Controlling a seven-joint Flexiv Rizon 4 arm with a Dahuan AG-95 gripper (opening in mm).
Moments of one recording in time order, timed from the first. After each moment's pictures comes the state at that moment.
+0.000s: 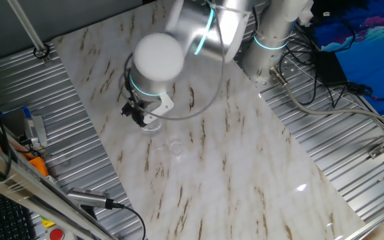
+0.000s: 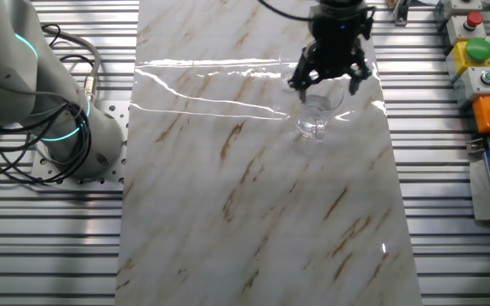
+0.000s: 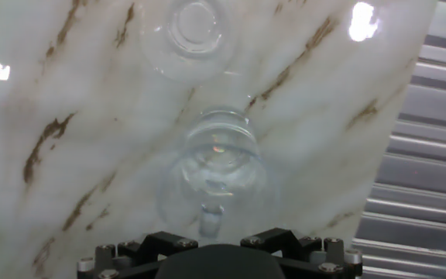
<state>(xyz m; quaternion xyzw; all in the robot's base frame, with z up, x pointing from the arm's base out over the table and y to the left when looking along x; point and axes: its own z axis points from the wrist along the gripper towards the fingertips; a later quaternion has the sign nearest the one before) 0.526 0.040 0.149 0.76 -0.62 0.13 0.13</state>
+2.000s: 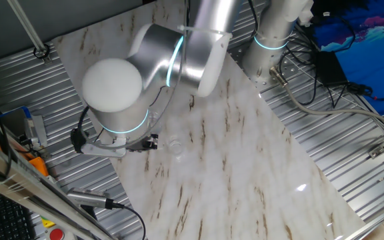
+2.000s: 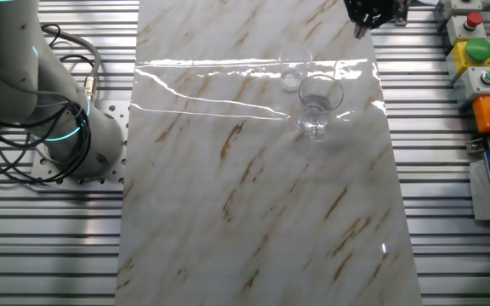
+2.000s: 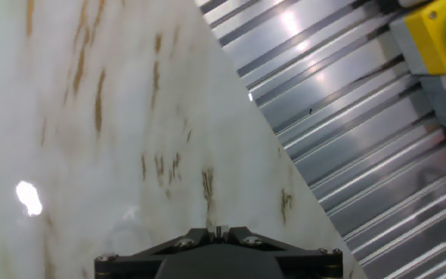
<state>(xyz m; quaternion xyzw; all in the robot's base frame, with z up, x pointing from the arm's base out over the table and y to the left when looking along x) 0.599 0.180 0.162 0.46 -0.89 0.05 0.04</state>
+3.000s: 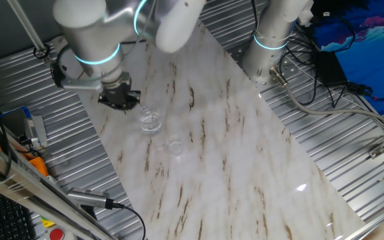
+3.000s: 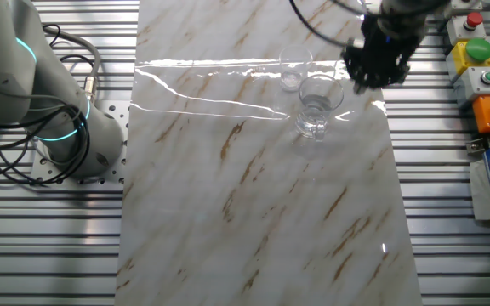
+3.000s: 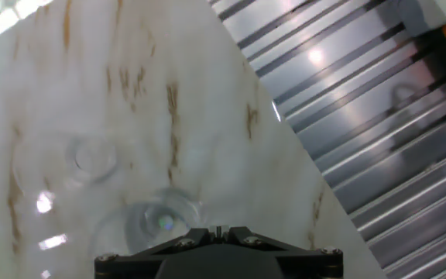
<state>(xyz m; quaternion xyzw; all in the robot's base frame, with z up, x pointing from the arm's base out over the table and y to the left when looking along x) 0.578 0.029 0.157 0.52 -0.85 0.00 0.02</state>
